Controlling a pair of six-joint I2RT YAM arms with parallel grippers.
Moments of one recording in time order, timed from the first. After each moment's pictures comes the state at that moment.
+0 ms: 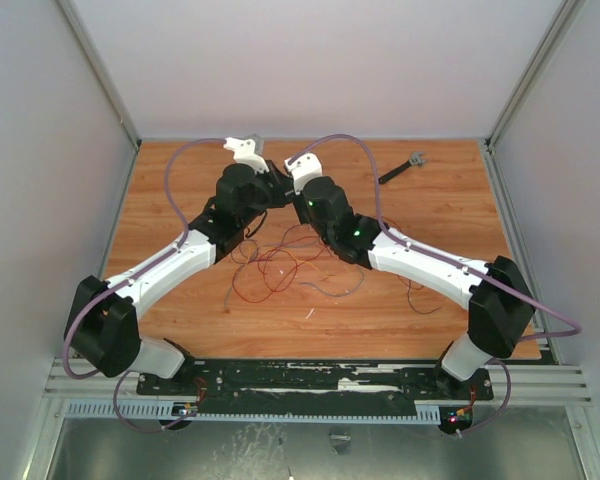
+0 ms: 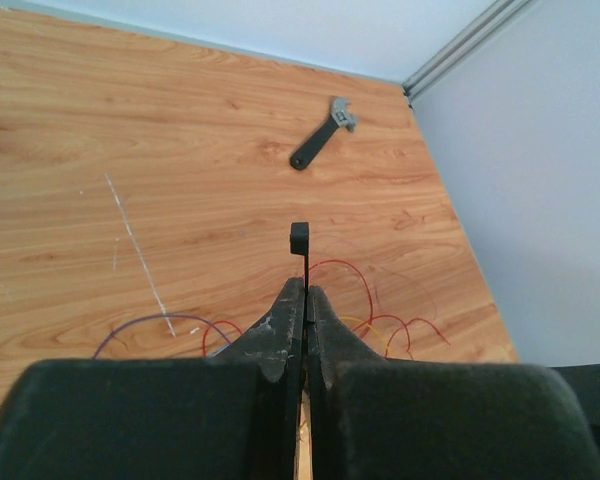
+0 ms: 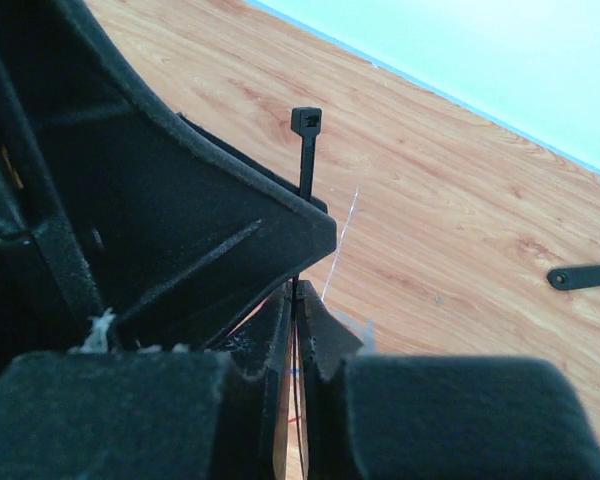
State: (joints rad) left arm -0.57 1.40 1.03 0.20 -0.06 -0.58; right arm 0.90 1.60 1.27 0.04 0.43 0.01
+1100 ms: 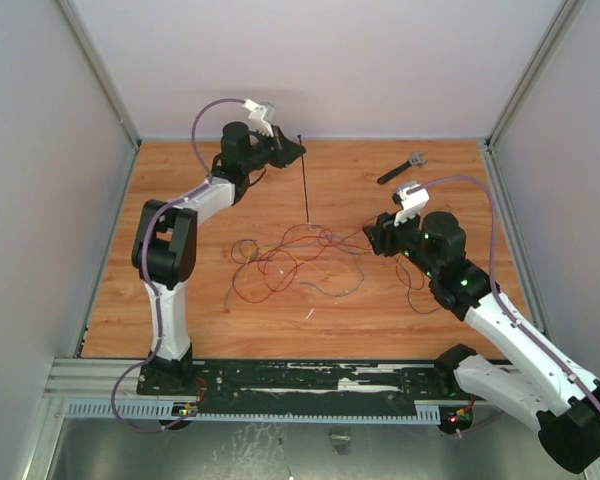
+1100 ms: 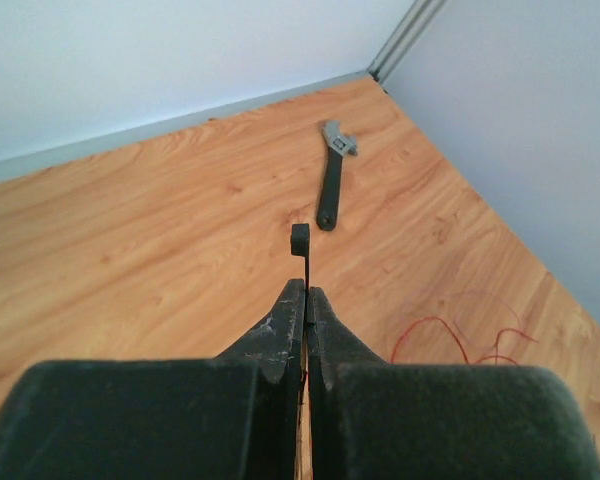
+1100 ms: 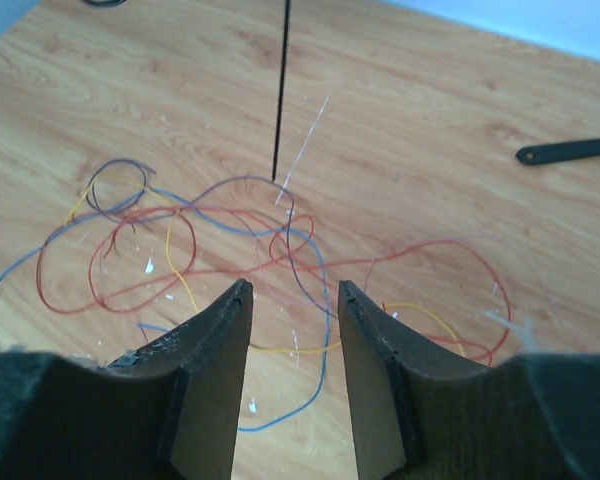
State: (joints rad) left arm -0.30 1.99 1.44 0.47 0.53 -0.40; right arm 0.54 0.89 0.74 -0.07 -0.03 0.10
